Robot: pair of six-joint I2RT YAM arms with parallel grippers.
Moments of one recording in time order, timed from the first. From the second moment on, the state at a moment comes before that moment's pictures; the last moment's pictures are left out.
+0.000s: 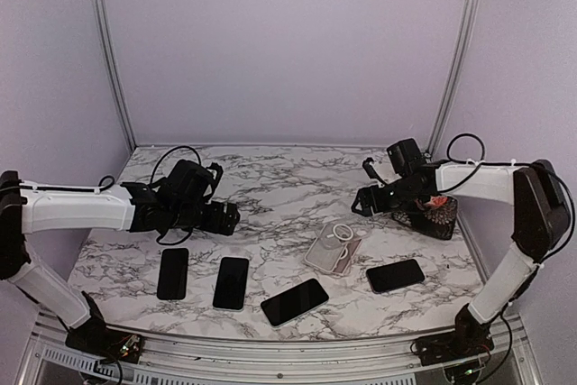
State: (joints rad) left arm -0.79 1.46 0.89 -0.22 -0.26 -0.41; right arm 0.37 1.60 1.02 -0.34 -0.18 0.18
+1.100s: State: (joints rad) left arm -0.79 1.49 0.88 -0.13 -0.09 -0.24; right arm 0.42 2.03 1.46 -0.76 -0.69 -1.34
